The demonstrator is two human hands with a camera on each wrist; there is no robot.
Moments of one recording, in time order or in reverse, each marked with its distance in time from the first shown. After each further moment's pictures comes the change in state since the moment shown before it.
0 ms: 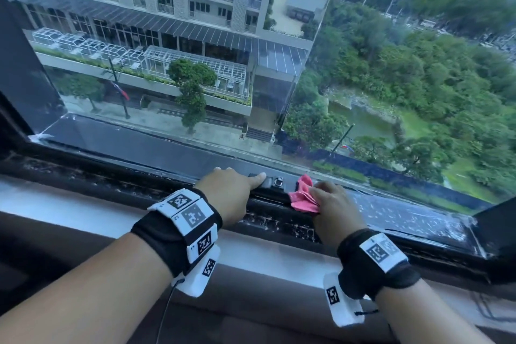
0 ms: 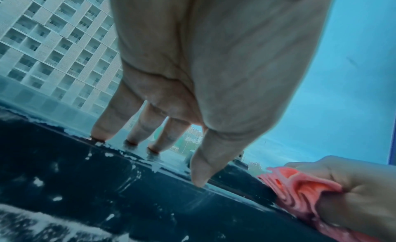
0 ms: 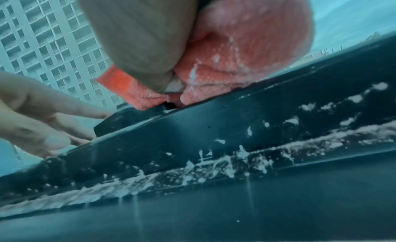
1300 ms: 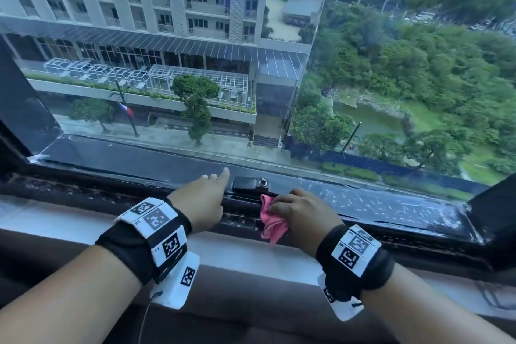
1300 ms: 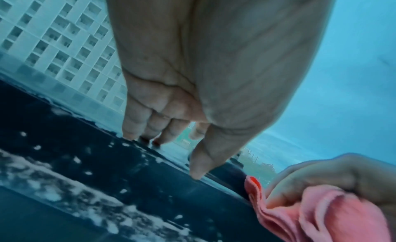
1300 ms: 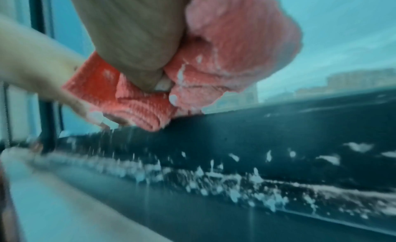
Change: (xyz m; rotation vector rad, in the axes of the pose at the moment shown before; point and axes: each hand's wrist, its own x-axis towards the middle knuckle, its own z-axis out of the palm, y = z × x) left_hand -0.011 -0.016 -0.032 -0.148 -0.065 -0.114; right_hand 0.020 -0.027 -0.009 -0.134 -0.101 -0.423
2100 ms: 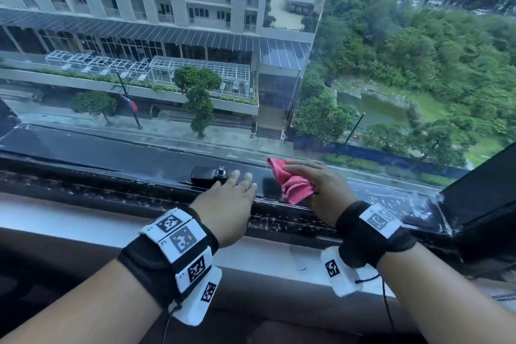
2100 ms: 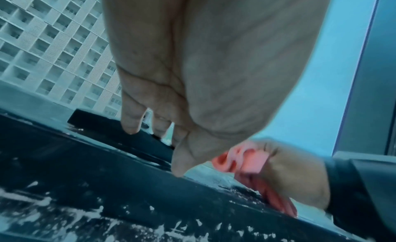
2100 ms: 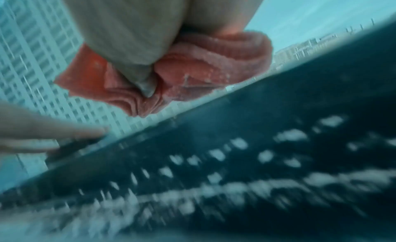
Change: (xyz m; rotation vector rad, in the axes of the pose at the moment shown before) left_hand 0.004 0.115 0.028 0.169 -0.027 0.173; right_hand -0.044 0.104 0.001 0.414 0.239 0.157
